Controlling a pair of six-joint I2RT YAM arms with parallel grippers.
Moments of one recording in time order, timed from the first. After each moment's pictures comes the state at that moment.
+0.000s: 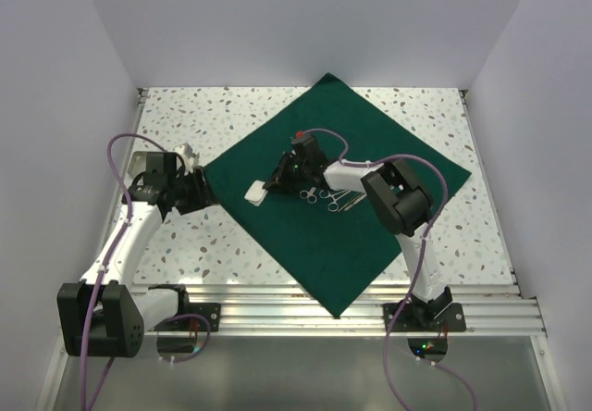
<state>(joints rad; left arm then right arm) -0.01 1.13 0.80 -0.61 0.25 -0.35 0.65 2.22 1.41 0.09 -0.38 1.06</state>
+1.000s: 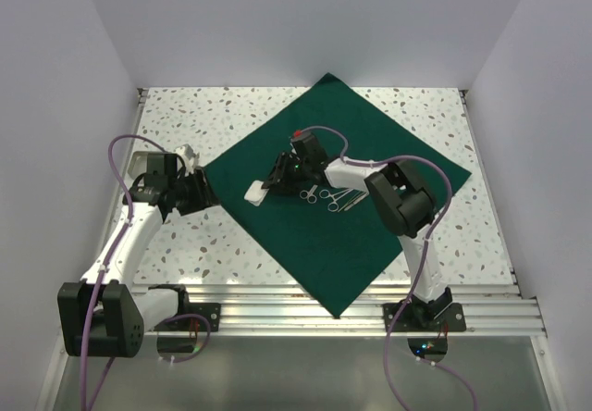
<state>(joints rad) -0.01 1.13 0.79 -0.59 0.26 -0.35 0.65 2.18 1.43 -0.01 -0.39 0.95</state>
